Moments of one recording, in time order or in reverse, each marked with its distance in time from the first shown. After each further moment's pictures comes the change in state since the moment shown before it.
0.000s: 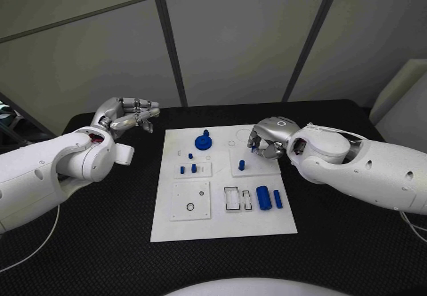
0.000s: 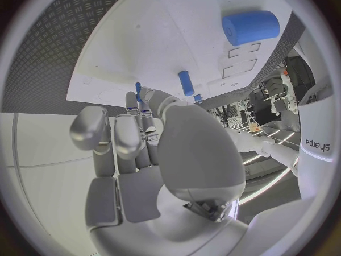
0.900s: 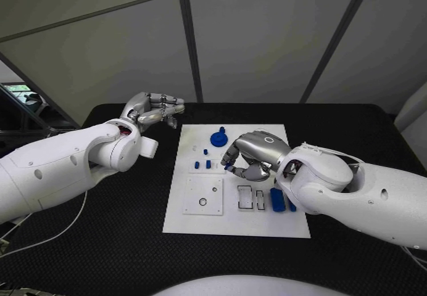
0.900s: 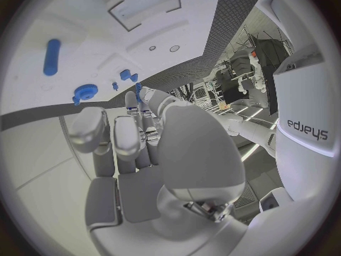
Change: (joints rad) left arm -0.008 0.029 0.000 0.000 0.001 0.004 0.000; left_hand 0.000 0.000 0.003 0.003 0.000 -0.004 0.004 0.000 -0.001 -0.003 0.003 0.004 0.001 0.000 0.000 -0.004 -0.001 0.000 0.000 0.000 -0.004 -0.002; right arm -0.047 0.064 0.001 0.224 0.087 -0.075 0.037; right_hand 0.000 0.000 0.001 -0.001 -0.001 -0.004 0.003 -0.001 0.000 0.000 0.000 -0.007 0.001 0.000 0.000 0.009 0.008 0.000 0.000 0.000 0.013 0.013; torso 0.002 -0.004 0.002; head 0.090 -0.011
